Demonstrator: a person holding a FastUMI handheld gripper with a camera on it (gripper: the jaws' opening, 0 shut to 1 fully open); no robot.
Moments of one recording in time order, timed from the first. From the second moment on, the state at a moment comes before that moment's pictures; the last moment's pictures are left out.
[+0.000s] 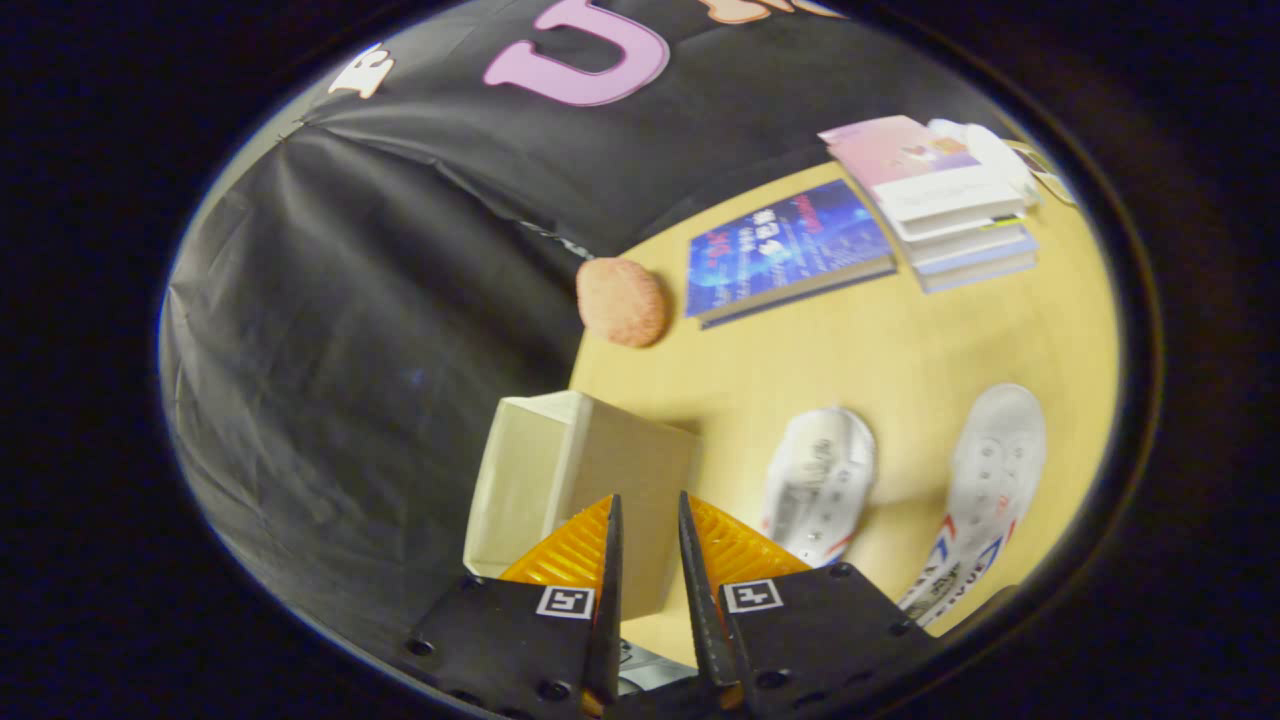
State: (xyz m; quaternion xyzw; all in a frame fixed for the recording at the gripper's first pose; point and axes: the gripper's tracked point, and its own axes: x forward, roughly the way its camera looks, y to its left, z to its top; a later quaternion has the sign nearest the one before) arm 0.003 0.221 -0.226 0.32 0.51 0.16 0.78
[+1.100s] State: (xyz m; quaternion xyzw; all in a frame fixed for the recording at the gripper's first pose) arm -0.051 0.185 -0.373 0.21 0.64 0.04 0.74
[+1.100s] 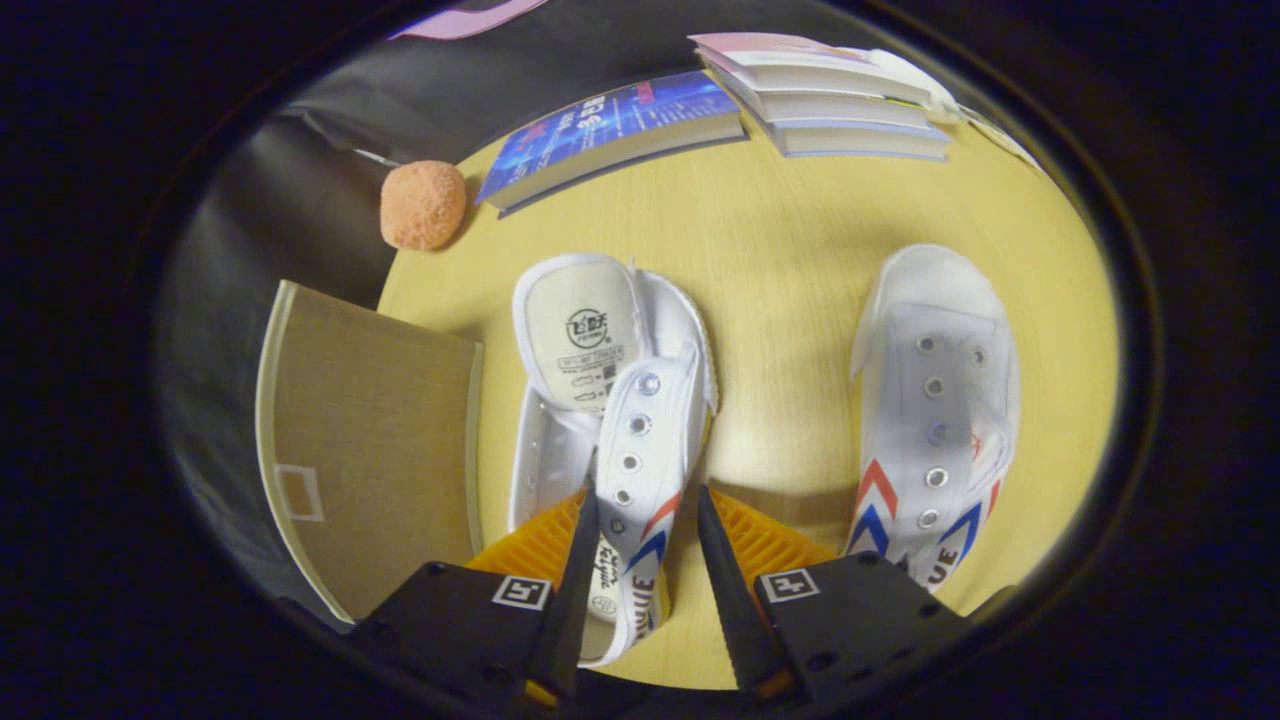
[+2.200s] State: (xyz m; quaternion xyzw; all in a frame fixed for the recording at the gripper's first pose) arm 0.017 0.213 -0.237 0.40 0.54 0.05 0.74
